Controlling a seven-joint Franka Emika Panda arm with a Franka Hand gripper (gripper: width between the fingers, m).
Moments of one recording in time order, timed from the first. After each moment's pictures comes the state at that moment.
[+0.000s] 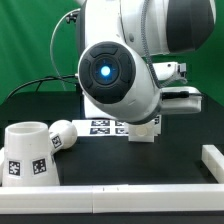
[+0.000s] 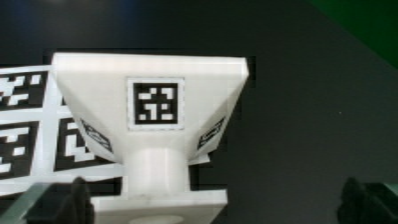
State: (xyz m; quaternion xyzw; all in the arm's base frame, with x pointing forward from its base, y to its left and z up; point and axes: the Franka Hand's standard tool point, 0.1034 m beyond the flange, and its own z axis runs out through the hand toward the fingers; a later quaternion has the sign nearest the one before) arm 0.451 0.049 0.066 -0.84 0.10 0.52 0.14
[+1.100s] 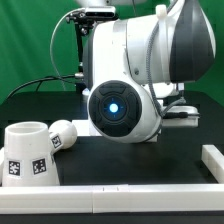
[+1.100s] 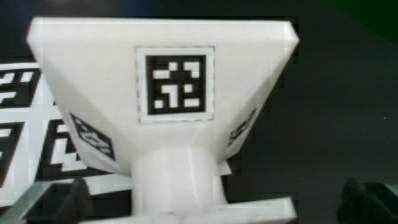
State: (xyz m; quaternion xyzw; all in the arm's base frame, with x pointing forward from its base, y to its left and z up) arm 0.423 0.054 0.032 -0.82 0.09 0.55 0.13
